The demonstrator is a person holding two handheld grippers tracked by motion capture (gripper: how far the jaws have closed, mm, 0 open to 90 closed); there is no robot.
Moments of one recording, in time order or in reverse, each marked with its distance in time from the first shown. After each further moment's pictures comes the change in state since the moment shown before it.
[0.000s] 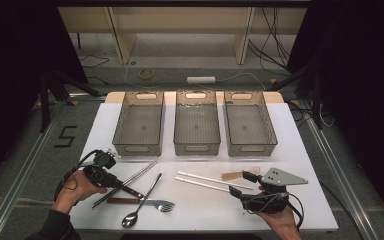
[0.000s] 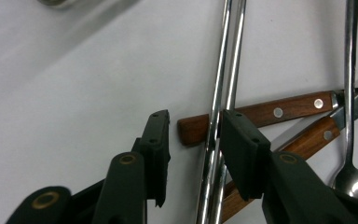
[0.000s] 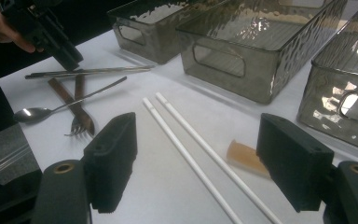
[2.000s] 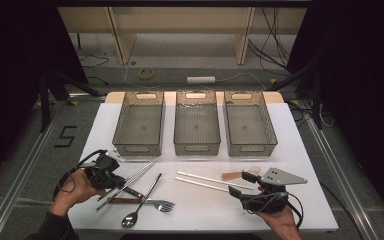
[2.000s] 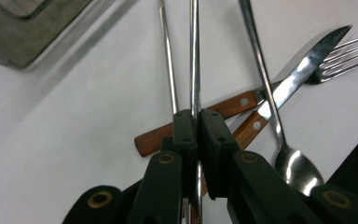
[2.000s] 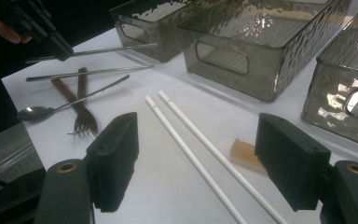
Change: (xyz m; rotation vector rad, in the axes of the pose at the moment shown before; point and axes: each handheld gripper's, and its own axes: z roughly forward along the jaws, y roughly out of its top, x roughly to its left) left arm -0.027 0.003 -0.028 -0.081 -0.046 0.194; right arm 0.000 0.000 0.001 0.008 0.013 0.007
